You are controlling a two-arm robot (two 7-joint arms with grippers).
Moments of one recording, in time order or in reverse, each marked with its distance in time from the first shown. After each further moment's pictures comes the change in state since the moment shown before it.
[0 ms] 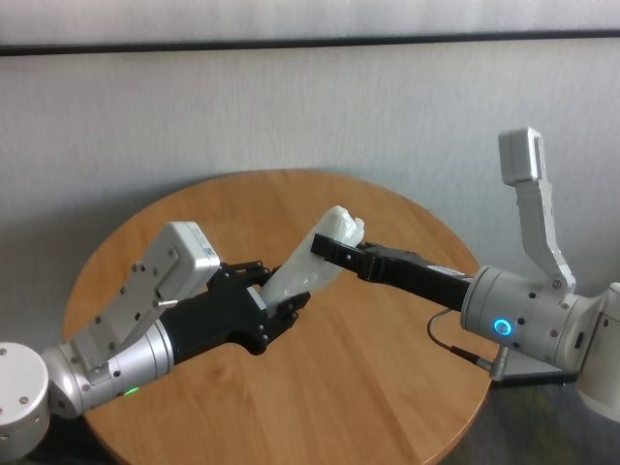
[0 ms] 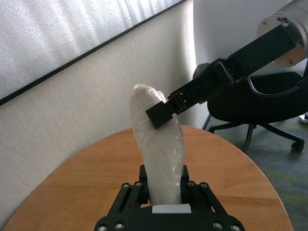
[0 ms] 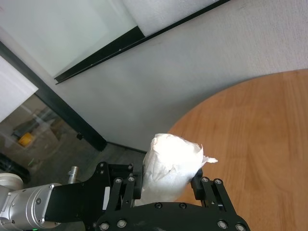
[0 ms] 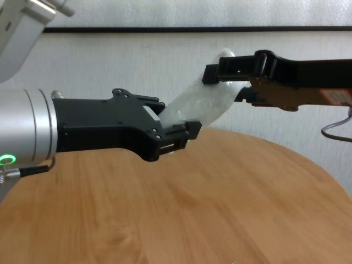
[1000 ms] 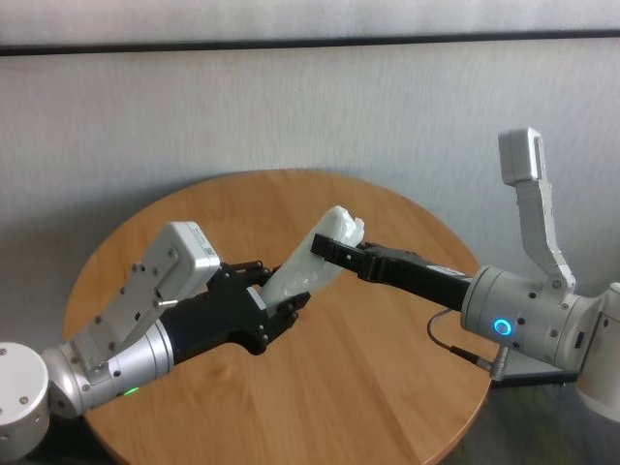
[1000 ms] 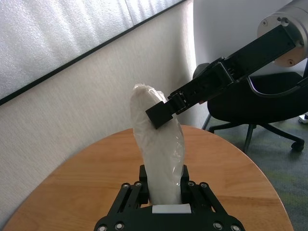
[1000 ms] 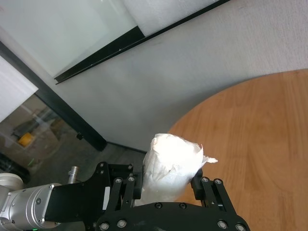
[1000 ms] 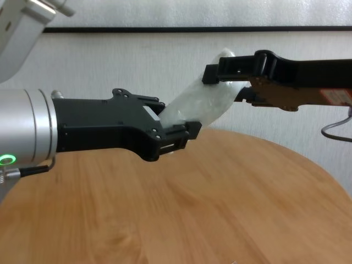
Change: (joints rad) left arm 0.000 0.000 0.000 0.000 0.000 0.000 0.000; right arm 0.000 0.000 0.000 0.000 0.001 -0.001 0.000
